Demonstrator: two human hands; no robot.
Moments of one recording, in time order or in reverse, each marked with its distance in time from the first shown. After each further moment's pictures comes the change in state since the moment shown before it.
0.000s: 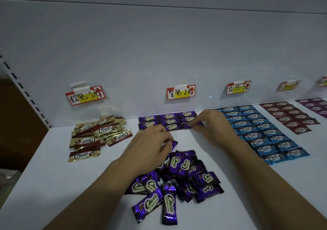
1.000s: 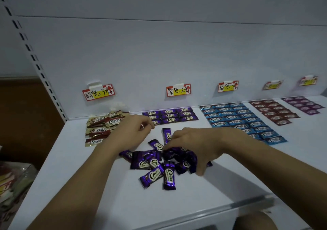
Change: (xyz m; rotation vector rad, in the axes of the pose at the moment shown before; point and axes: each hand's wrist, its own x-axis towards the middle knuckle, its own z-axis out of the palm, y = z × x) left_hand -0.023 -0.027 -0.044 -0.170 0.021 -0.188; right_hand -0.062 -0.096 -0.061 -0.315 -0.855 -0.492
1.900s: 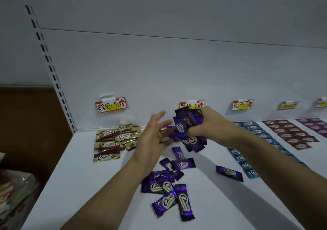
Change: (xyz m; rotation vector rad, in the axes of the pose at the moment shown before) left_hand 0.003 0.040 0.019 -1.466 0.171 -0.226; right_hand 0.014 0.011 -0.044 1.004 0.682 0.195
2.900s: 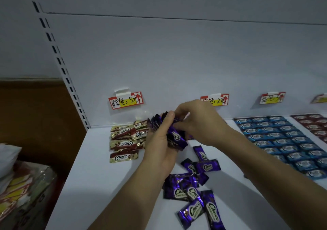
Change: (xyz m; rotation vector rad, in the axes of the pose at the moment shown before) left_hand 0.013 0.015 -0.014 -0.447 0.264 -0.133; right_hand 0.063 -0.023 0.069 -0.488 0.177 -0.200
